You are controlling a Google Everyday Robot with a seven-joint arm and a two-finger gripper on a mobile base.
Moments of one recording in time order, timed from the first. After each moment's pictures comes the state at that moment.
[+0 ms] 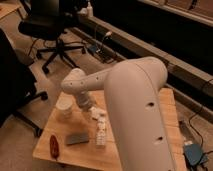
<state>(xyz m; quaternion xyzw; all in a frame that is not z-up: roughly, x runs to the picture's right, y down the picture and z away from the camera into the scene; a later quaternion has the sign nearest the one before) -0.068 0.146 0.834 -0.34 0.20 0.13 0.91</state>
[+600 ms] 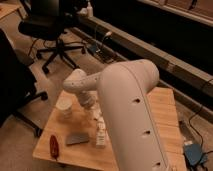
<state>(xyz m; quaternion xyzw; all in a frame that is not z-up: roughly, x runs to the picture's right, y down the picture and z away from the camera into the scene) -0.059 0.138 0.867 -0.33 0.22 0.16 0.90</state>
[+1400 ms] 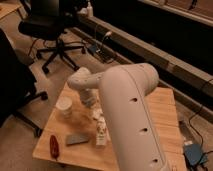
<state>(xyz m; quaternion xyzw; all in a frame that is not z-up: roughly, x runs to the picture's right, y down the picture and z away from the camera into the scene) -0.061 0.141 0.887 -0.36 0.20 0.19 0.89</state>
